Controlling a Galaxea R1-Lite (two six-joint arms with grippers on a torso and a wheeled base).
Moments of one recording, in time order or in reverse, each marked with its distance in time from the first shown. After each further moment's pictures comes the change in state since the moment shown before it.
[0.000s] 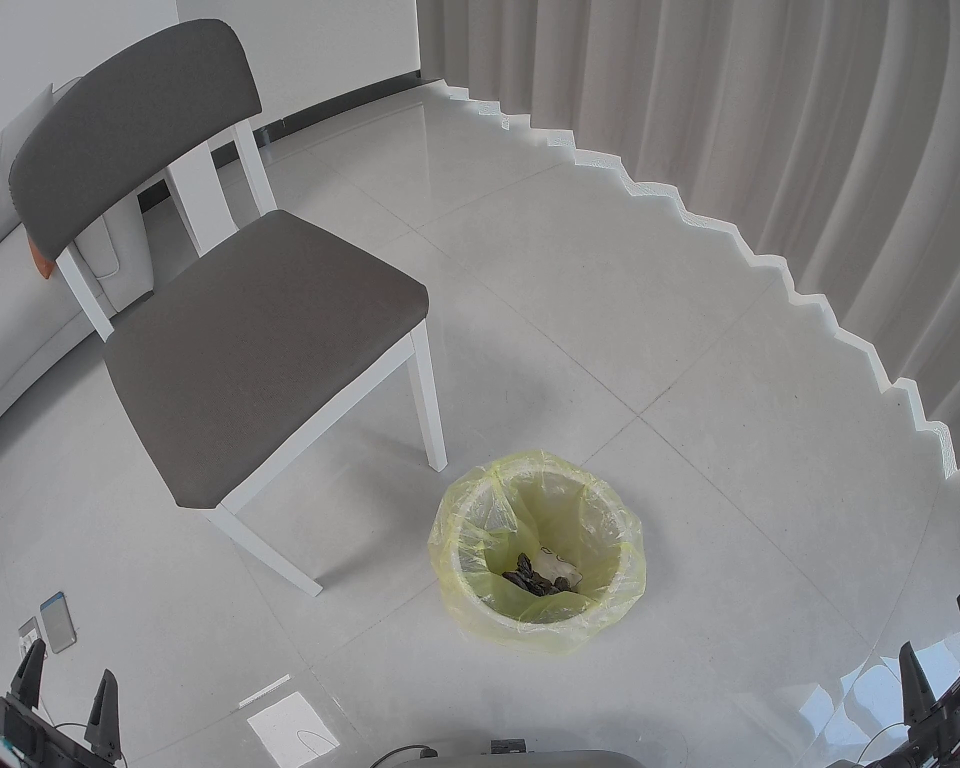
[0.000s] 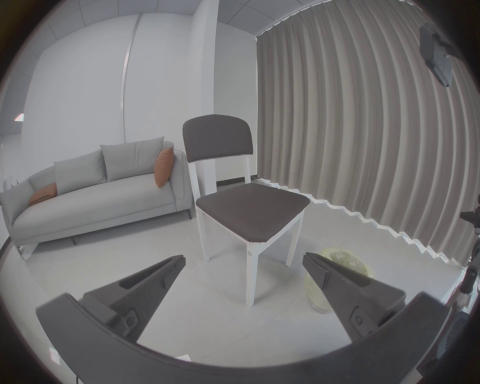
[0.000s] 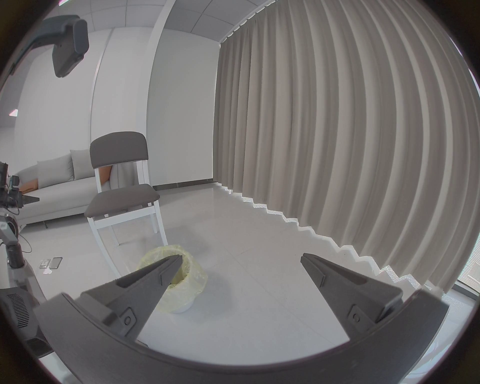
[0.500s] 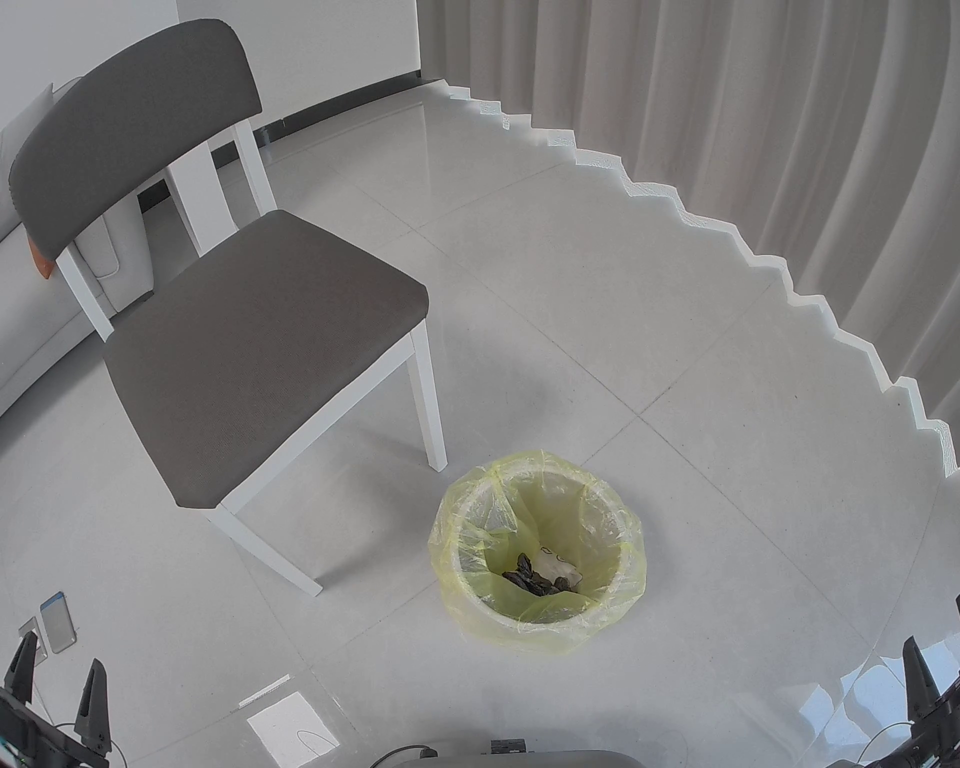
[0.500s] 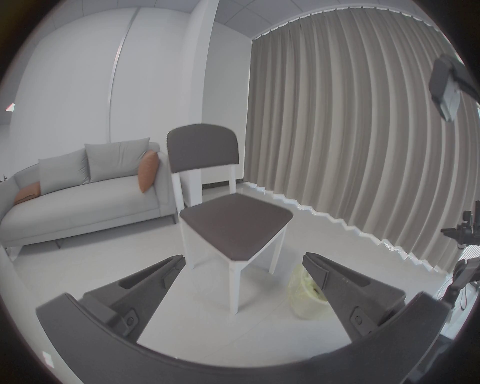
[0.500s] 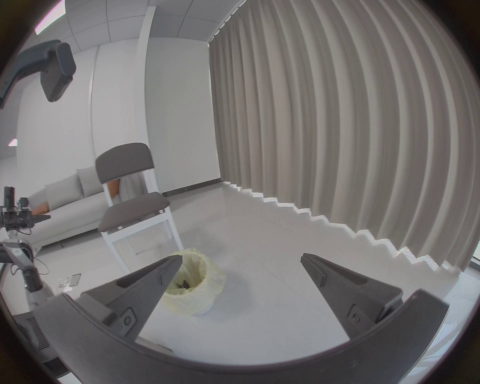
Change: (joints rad) left arm -0.002 0.015 -0.009 -0.037 0.015 -0.018; right arm 0.002 0.013 -0.001 -0.004 -0.014 0.064
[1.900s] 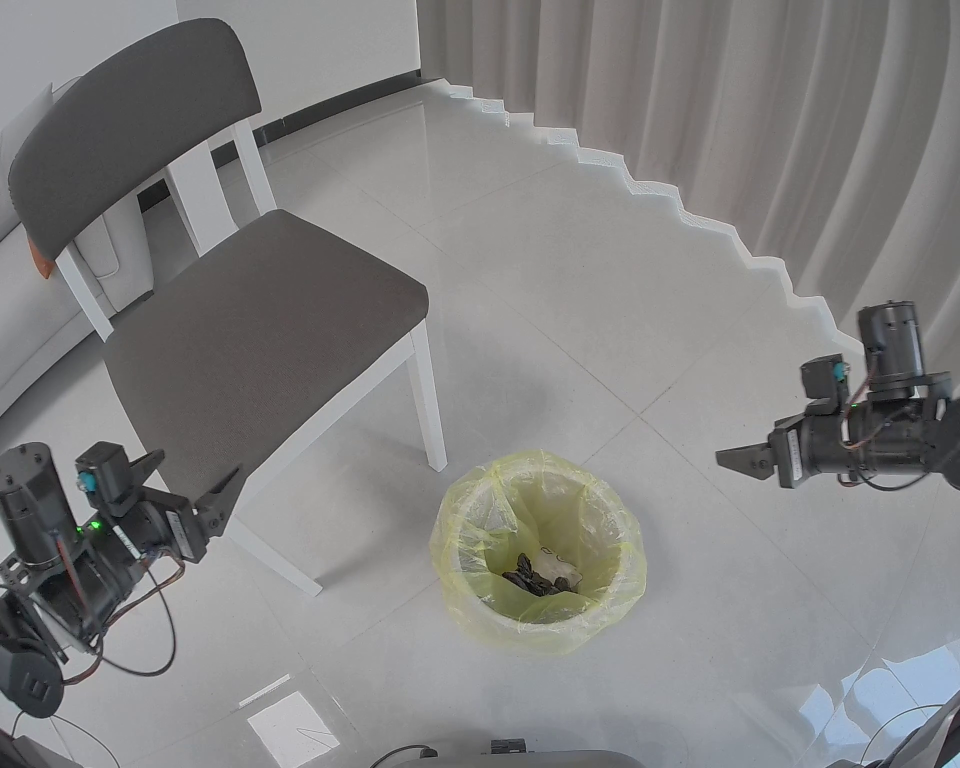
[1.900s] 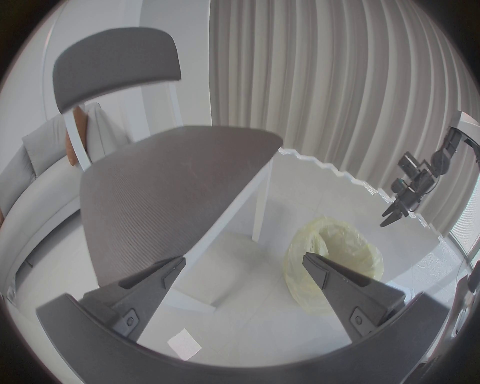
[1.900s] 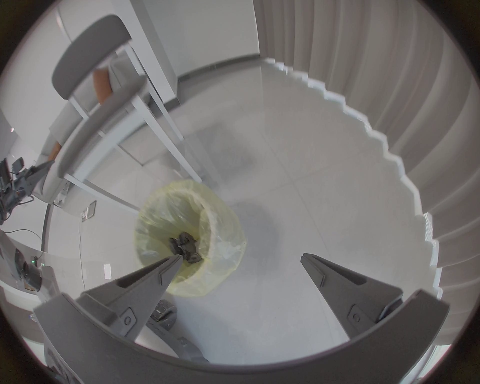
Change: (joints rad) left arm -0.223 1.379 -0.197 -1.002 0.016 0.043; right arm 0.202 1.605 -0.886 -0.038 0.064 -0.146
